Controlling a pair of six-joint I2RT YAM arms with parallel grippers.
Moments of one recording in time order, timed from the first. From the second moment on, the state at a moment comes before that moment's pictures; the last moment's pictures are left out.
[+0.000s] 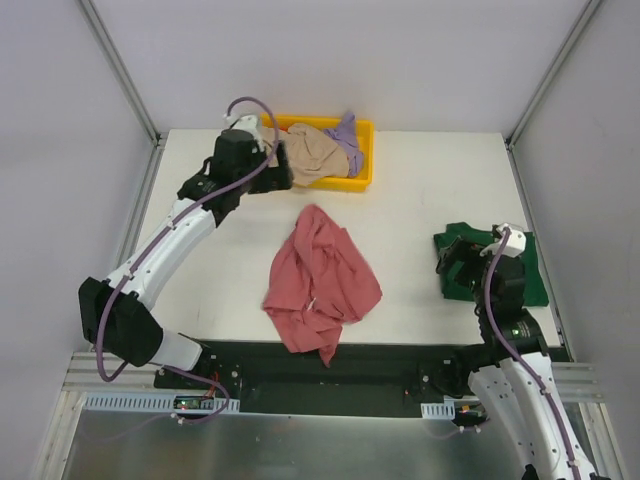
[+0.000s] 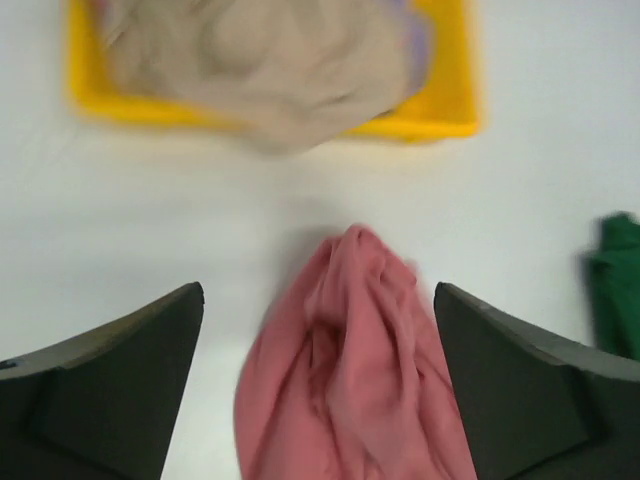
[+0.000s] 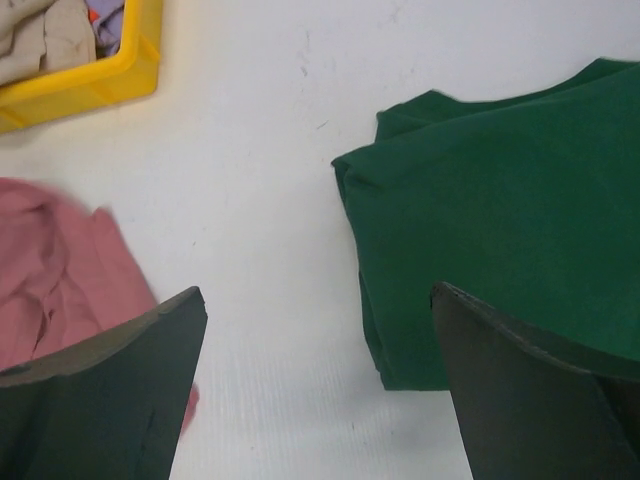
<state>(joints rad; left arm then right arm) -0.49 1.41 1.40 -0.39 -0.06 -0.38 0.20 0.41 0.50 -0.45 0.23 0.34</state>
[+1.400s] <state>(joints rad) -0.27 0.85 0.57 -0.67 -0.03 -0.81 0.97 2.09 1.64 -0.58 0.18 0.54</state>
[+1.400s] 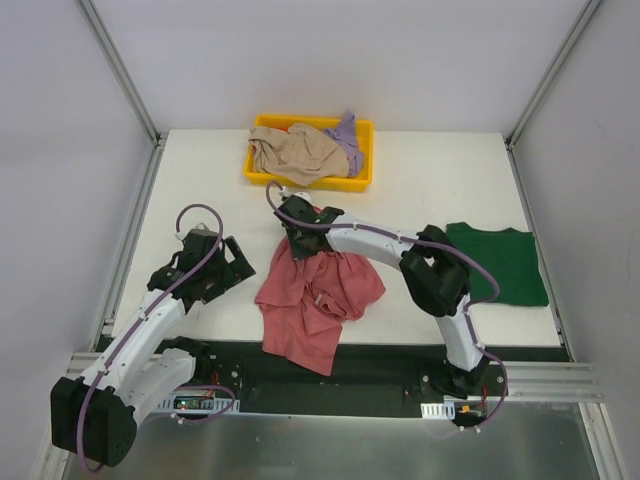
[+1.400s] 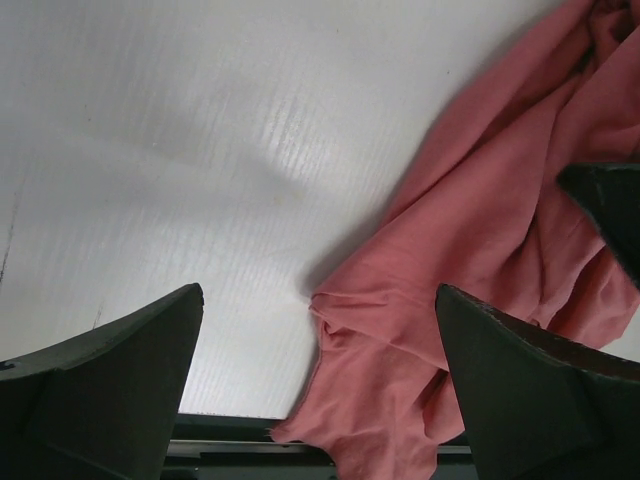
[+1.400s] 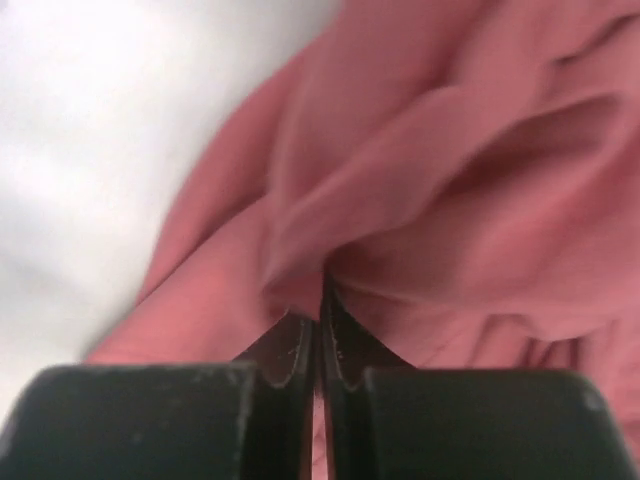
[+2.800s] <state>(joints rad) -0.59 1.72 1.01 -0.43 -0.05 -0.76 0.41 1.44 1.03 -0.40 0.07 0.56</state>
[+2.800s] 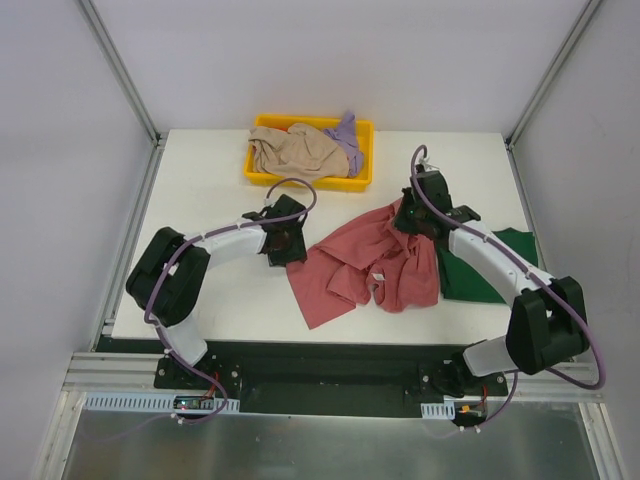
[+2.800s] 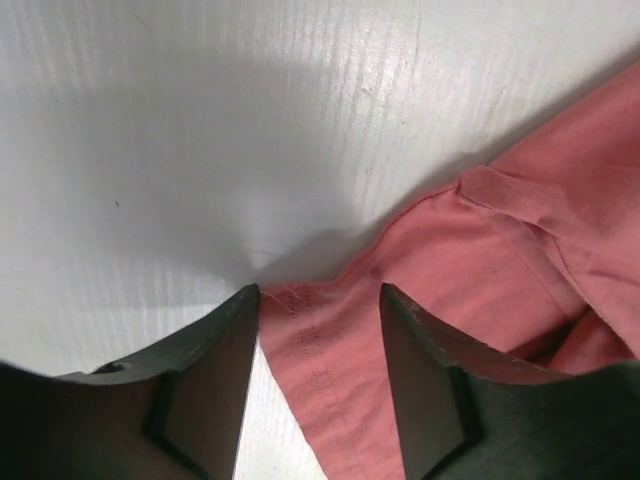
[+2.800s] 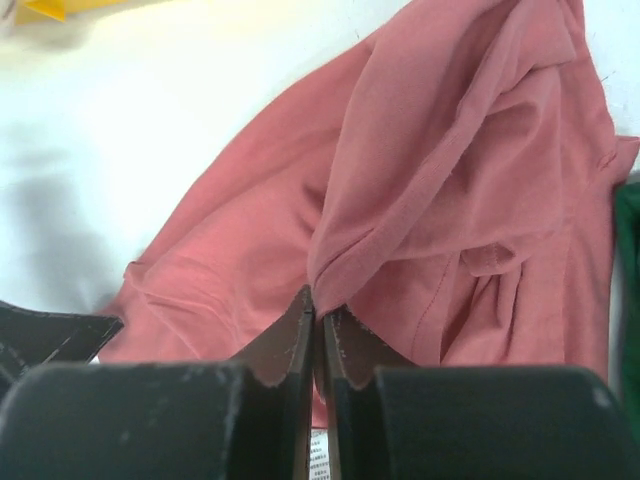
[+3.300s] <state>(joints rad) -0.61 1.75 1.17 -0.58 -0.31 -0.67 0.29 1.23 1.02 -0.41 -0.01 0.52</state>
